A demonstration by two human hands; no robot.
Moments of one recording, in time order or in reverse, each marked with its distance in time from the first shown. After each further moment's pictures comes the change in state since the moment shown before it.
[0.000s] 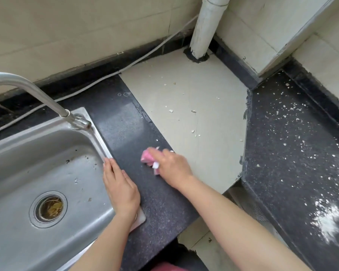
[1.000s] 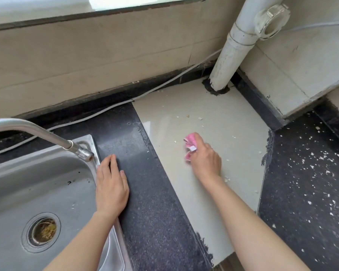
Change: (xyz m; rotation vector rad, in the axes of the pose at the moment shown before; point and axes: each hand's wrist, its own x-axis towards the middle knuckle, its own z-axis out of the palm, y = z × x) left_hand 0.104 0.025 0.002 0.342 -0.038 0.161; right_hand 0.104 0.097 -0.060 0.102 0.193 0.409
